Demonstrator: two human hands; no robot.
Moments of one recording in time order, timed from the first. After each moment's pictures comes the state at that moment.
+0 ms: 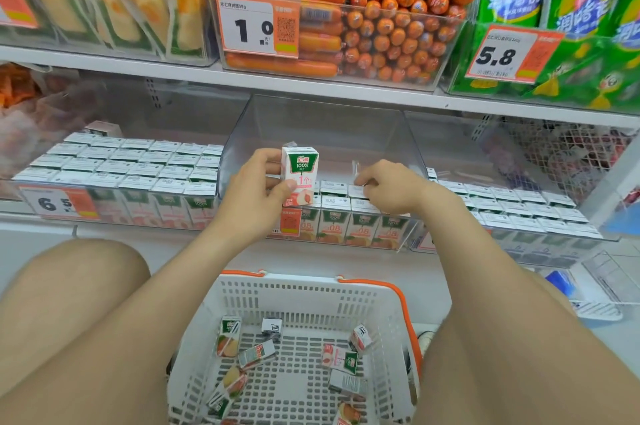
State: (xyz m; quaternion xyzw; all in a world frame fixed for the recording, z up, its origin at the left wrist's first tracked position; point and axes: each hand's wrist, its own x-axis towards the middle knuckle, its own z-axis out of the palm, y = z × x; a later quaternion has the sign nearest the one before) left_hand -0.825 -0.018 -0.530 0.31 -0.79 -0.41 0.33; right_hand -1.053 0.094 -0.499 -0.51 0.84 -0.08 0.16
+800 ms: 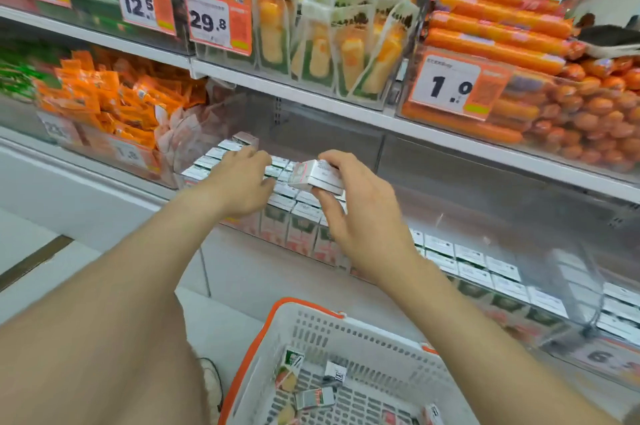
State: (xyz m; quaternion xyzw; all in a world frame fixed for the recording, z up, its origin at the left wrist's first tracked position) left_hand -0.655 -0.202 -0.520 0.50 -0.85 -0.12 0.09; right_hand -0.828 -0.028 -0.487 -0.71 0.60 -0.37 -0.05
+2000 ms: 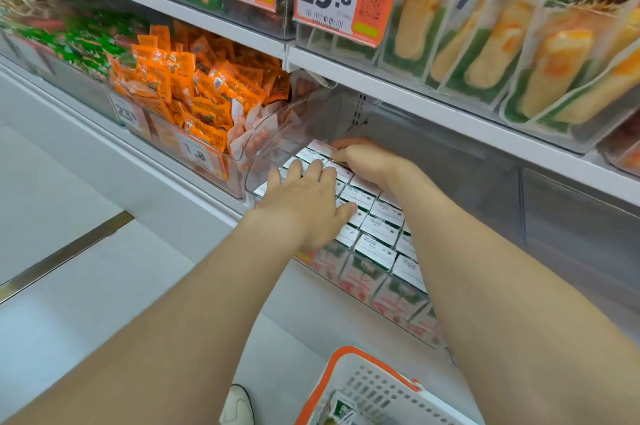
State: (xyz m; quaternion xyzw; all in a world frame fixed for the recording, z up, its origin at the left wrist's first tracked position) left_hand -0.642 -0.254 -0.543 0.52 -0.85 -0.07 0.01; right_hand -0.796 -0.317 -0.518 -0.63 0.67 -0.21 0.34
